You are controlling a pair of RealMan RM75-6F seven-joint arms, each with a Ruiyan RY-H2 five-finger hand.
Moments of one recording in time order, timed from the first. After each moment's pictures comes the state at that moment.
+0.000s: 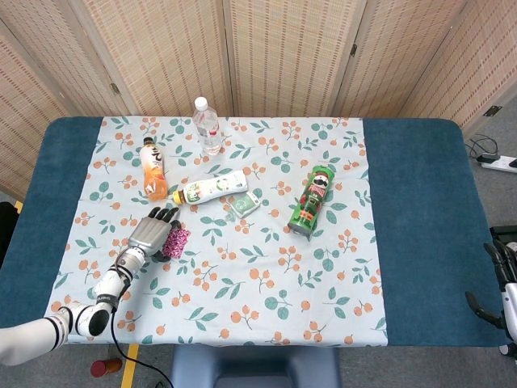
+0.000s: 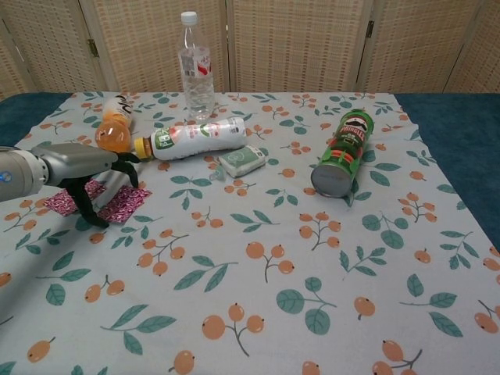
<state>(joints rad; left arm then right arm) -0.80 -1.53 -0.09 -1.21 1.02 0.70 0.35 -0.05 -1.12 0.05 -1.47 -1.51 1.57 0.24</state>
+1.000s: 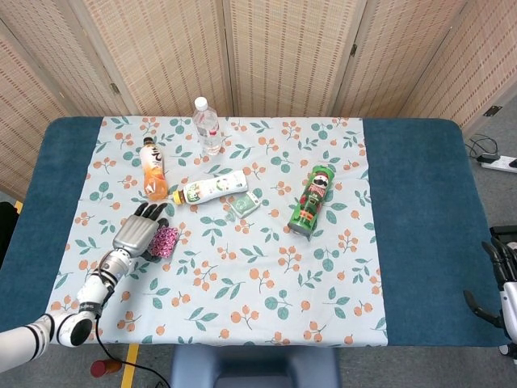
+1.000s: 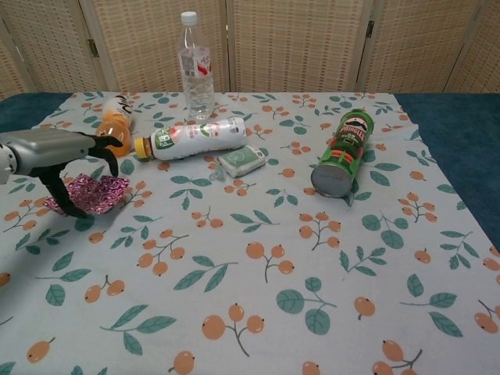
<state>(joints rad) -0.74 -1.44 -0.06 -1.29 1.13 0.82 0.29 -0.05 -1.12 0.05 -1.49 -1.52 1.58 0.22</state>
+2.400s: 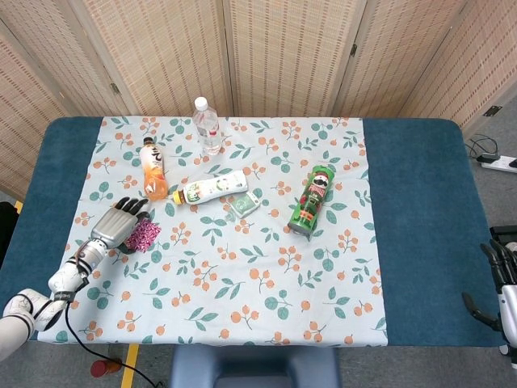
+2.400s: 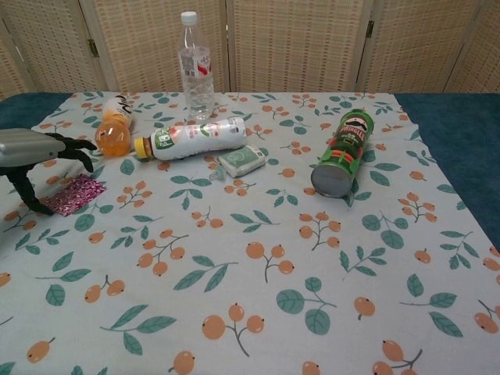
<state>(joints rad) -0.74 -1.53 0.07 -0.78 1.52 0.78 -0.25 -0.06 -1.11 0.04 -1.55 -1.53 1.60 0.16</state>
